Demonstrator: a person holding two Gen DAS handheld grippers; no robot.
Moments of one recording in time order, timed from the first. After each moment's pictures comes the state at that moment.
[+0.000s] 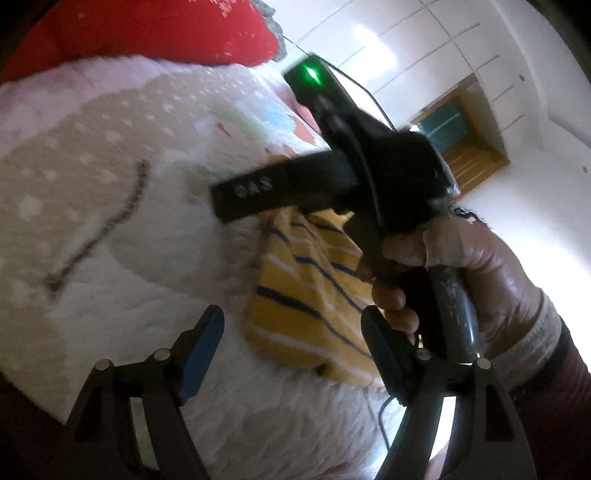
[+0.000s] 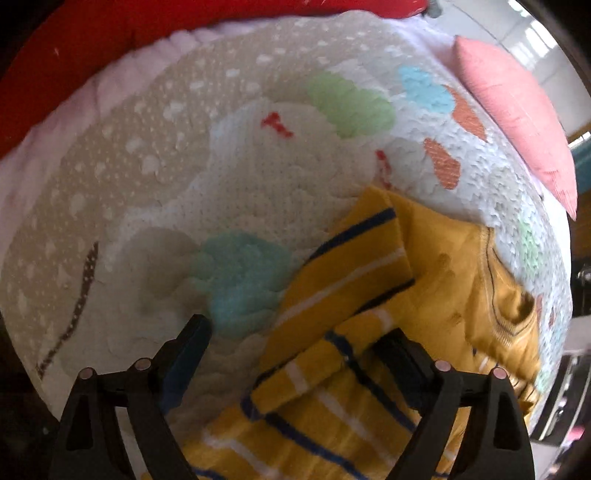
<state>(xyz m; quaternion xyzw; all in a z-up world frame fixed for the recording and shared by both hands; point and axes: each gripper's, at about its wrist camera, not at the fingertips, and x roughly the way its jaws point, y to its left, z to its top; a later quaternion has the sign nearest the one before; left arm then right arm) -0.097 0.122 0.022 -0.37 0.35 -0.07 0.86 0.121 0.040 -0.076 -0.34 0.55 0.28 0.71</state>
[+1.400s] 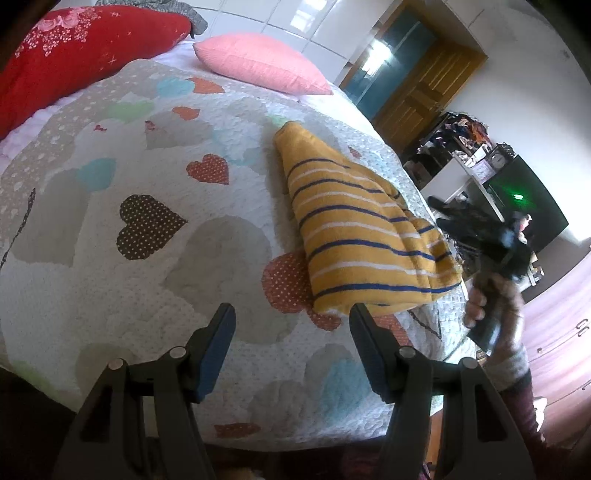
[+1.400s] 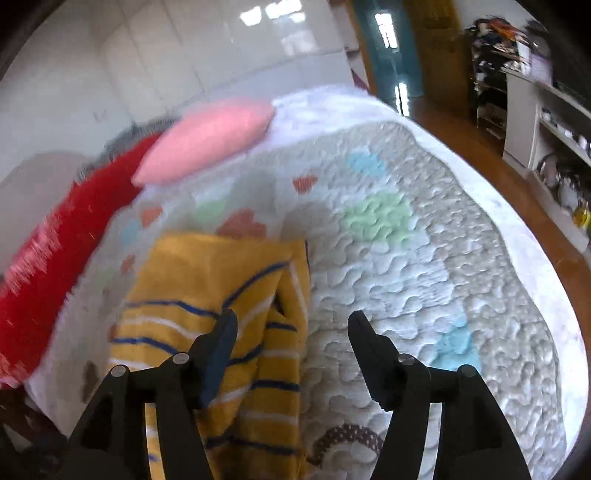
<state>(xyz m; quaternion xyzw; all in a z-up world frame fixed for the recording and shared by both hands) -0.091 -0.034 0.074 -0.20 0.45 -0.10 0.87 0.130 -0.447 0.012 0.12 0.40 0.15 0.90</state>
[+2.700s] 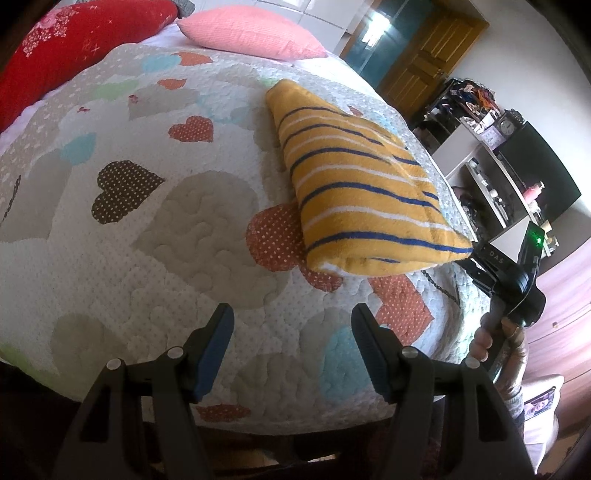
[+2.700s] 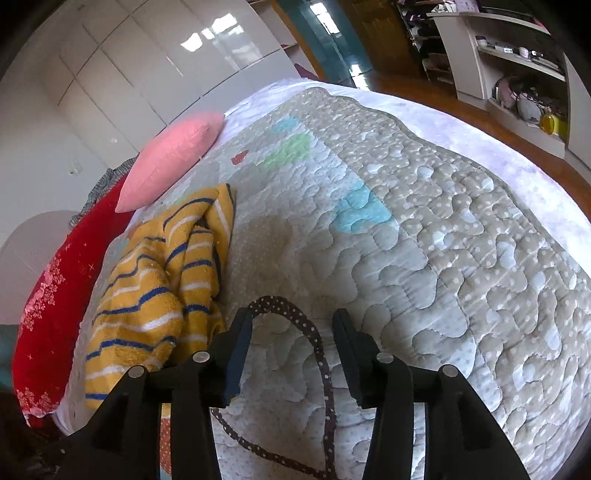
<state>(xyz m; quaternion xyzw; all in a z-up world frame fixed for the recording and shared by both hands) -0.097 -0.068 0.051 -0.16 0.49 -0.10 0.85 0.039 -0.512 -0.055 0.22 0.41 0.08 0.88</state>
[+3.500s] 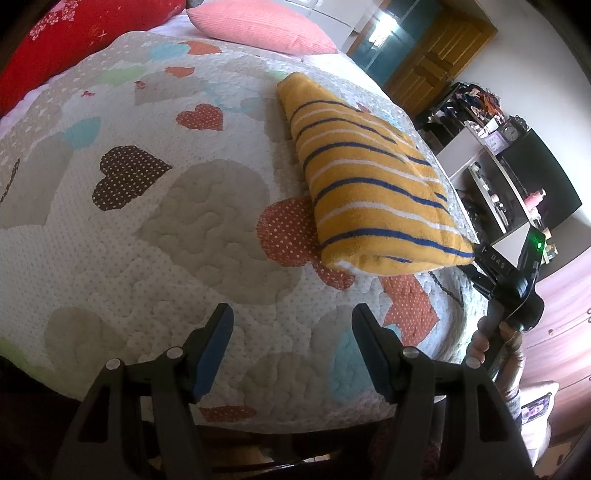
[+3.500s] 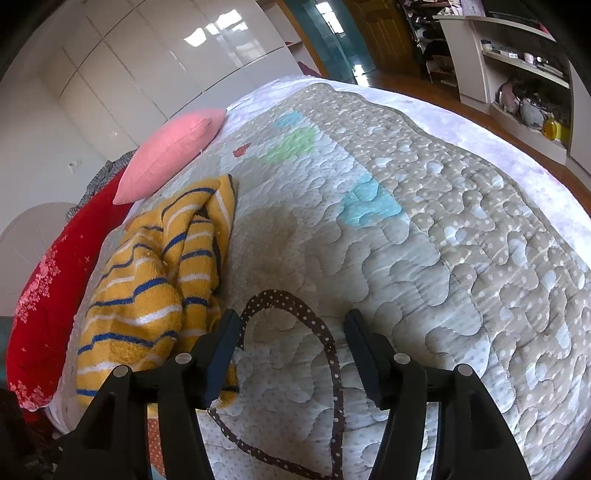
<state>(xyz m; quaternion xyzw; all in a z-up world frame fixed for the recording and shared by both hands) -0.096 -0.060 0.041 -0.18 0.50 -0.09 0.84 0.043 -0.502 -0.059 0.20 0.41 0.08 0.88</state>
